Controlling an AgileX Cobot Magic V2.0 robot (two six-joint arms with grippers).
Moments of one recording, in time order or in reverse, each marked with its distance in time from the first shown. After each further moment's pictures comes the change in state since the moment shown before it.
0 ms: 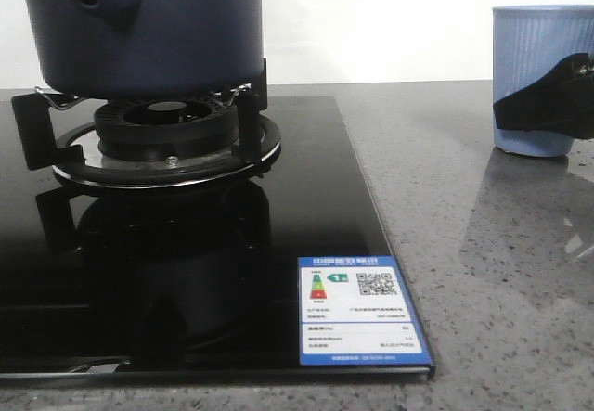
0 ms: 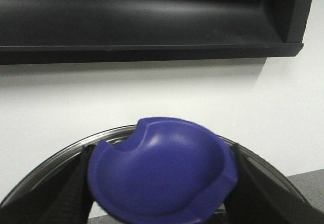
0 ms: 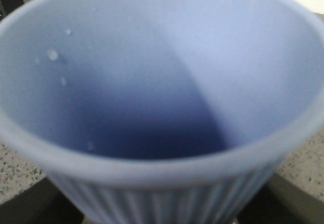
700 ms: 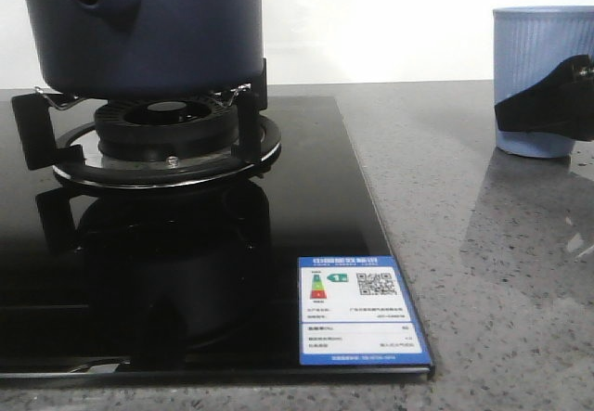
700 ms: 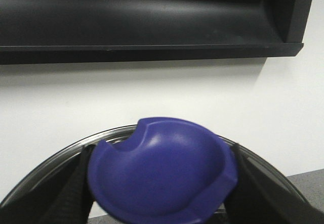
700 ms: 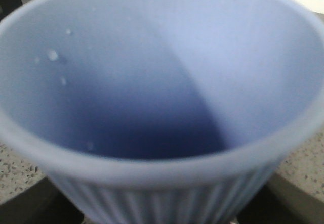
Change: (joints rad) left arm 0.000 0.000 0.000 0.000 0.000 0.000; right arm 0.000 0.000 0.000 0.002 0.008 -0.009
